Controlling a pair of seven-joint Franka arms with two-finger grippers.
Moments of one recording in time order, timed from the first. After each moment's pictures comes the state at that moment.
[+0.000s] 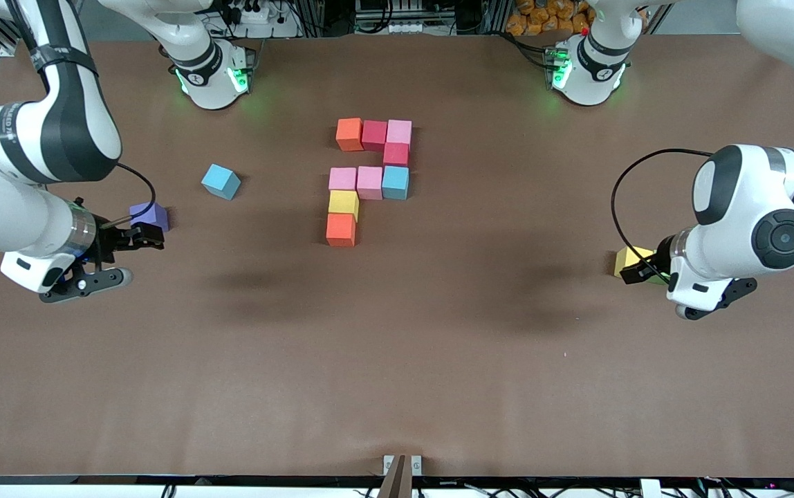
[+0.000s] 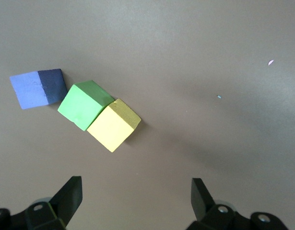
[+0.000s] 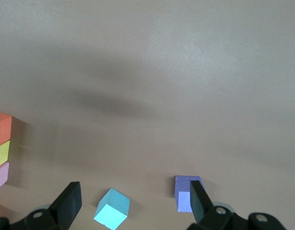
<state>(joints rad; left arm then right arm) 0.08 0.38 -0.22 -1.65 0.14 1.81 -0.63 -0.06 0.28 0.17 -1.62 -0.06 1.72 -0.17</state>
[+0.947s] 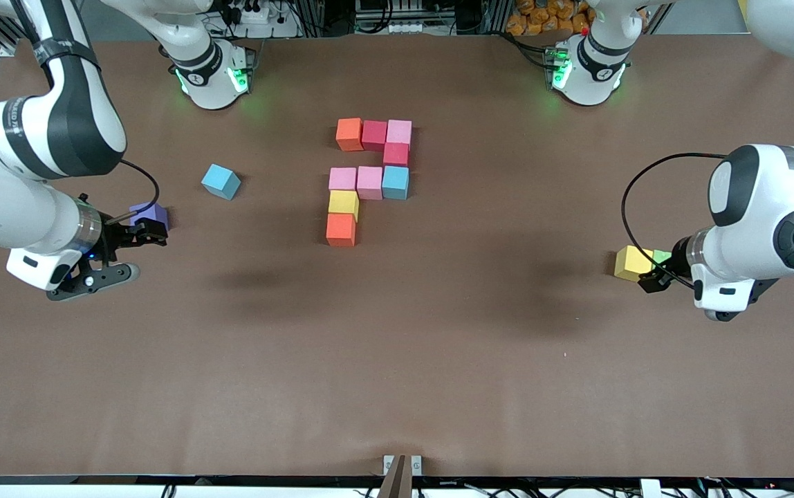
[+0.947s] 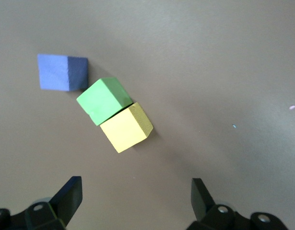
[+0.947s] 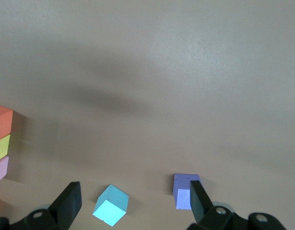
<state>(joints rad) 0.11 0.39 -0.22 -1.64 0.15 1.79 -0.89 -0.10 0.27 0.23 -1.61 -0.08 1.70 -0.17</state>
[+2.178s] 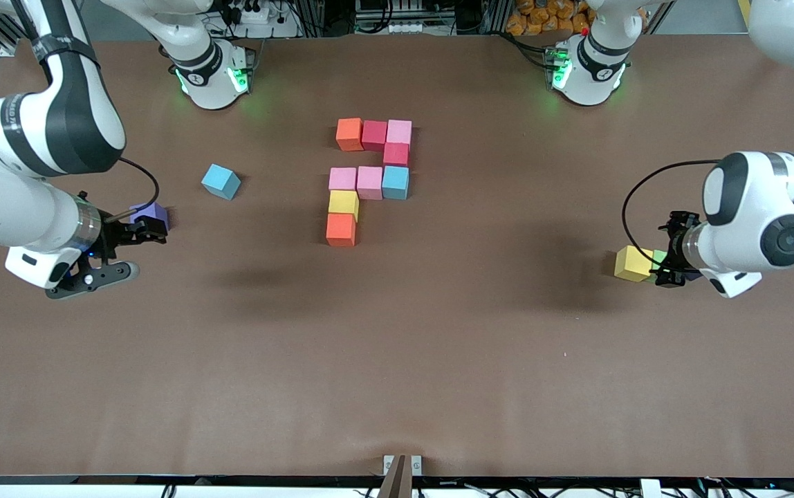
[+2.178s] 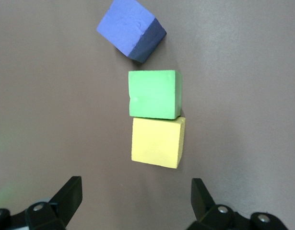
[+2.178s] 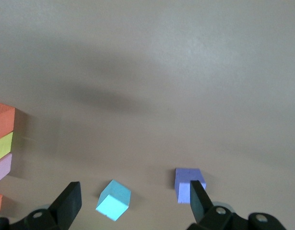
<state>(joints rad) 0.19 0.33 -0.22 -1.90 0.15 1.98 -1.46 -0.10 0.27 0.23 -1.59 -0.08 1.65 -0.14</state>
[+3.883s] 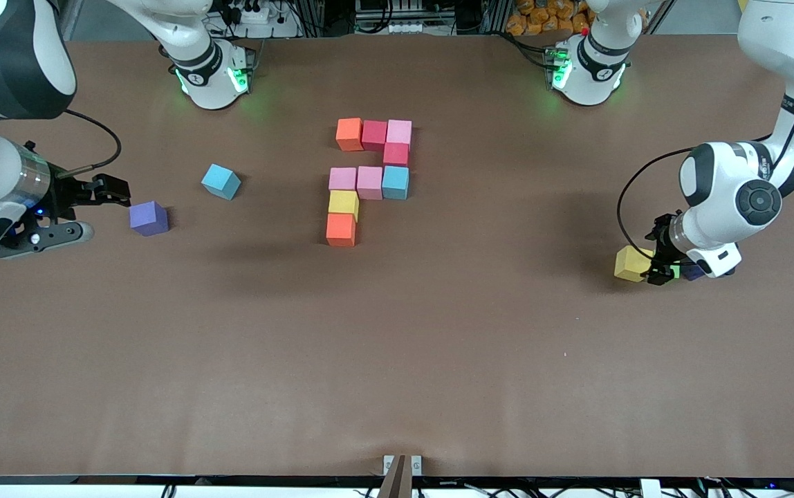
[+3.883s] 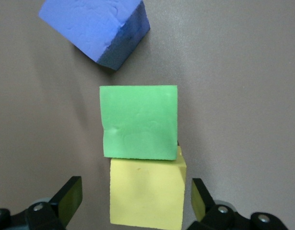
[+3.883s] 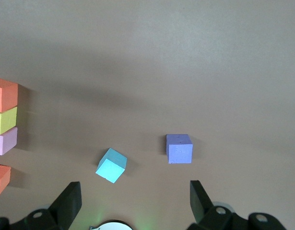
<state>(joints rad) 0.28 0.33 -0.22 -2.20 0.15 2.47 -1.37 -0.21 0.15 0.30 -1.59 -0.08 1.51 -0.16</state>
